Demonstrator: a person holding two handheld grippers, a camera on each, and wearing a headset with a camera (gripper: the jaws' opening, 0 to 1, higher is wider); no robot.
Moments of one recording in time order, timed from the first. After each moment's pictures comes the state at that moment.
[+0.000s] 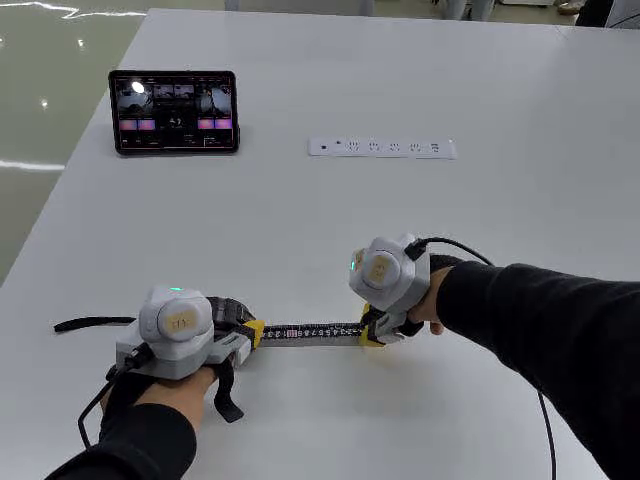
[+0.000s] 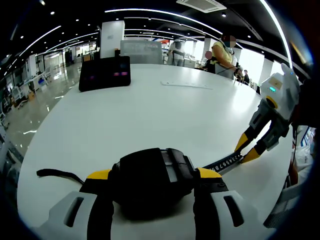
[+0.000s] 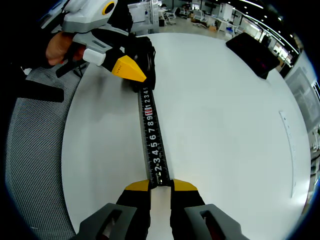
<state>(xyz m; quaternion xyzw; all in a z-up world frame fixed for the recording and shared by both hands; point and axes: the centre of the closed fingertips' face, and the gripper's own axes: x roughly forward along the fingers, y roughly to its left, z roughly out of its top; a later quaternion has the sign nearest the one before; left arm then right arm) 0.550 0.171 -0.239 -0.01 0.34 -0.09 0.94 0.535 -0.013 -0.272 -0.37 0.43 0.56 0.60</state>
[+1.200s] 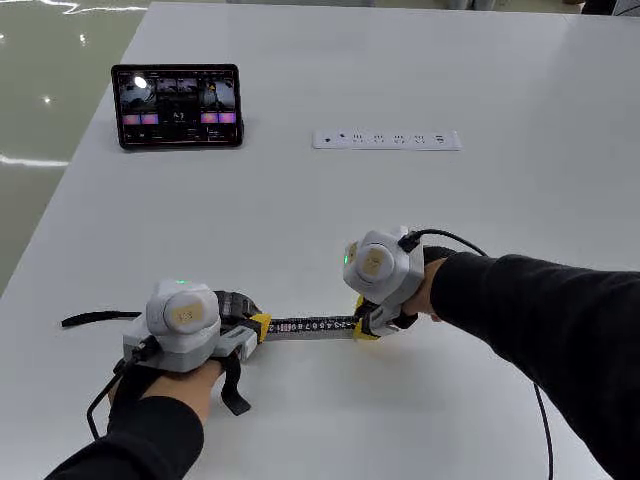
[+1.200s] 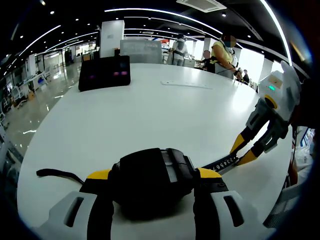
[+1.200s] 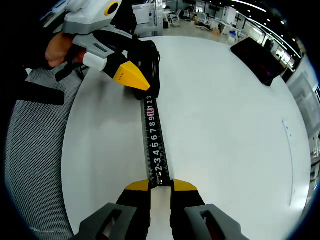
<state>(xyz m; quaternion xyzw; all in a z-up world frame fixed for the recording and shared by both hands) 0.551 0.171 -0.240 -0.01 0.34 -0.09 0.94 0.536 0.005 -0.272 -0.37 0.42 0.57 0.60</state>
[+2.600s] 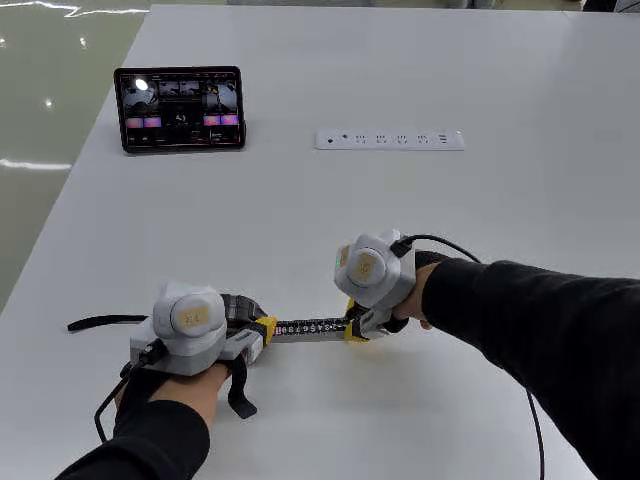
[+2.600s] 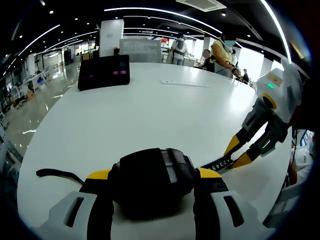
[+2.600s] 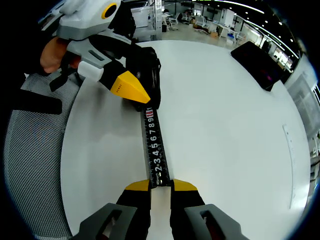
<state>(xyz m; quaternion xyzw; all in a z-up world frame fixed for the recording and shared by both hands) 0.550 0.172 -0.239 -0.01 0.34 -0.09 0.93 0.535 0.027 -0.272 -0.36 0.41 0.57 0.61</state>
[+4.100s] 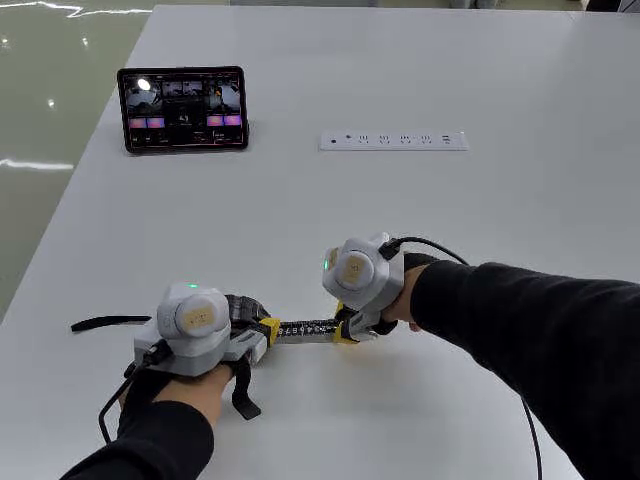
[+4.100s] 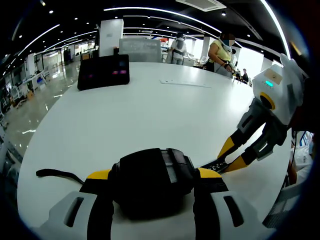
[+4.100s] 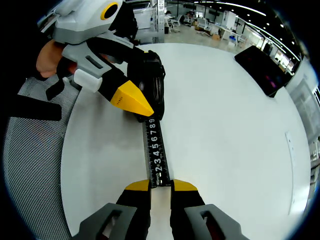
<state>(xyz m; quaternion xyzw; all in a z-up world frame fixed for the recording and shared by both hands) 0.550 0.171 -0.239 -0.01 0.34 -0.10 0.93 0.534 0.046 -0.272 -0.36 0.40 0.58 0.61</state>
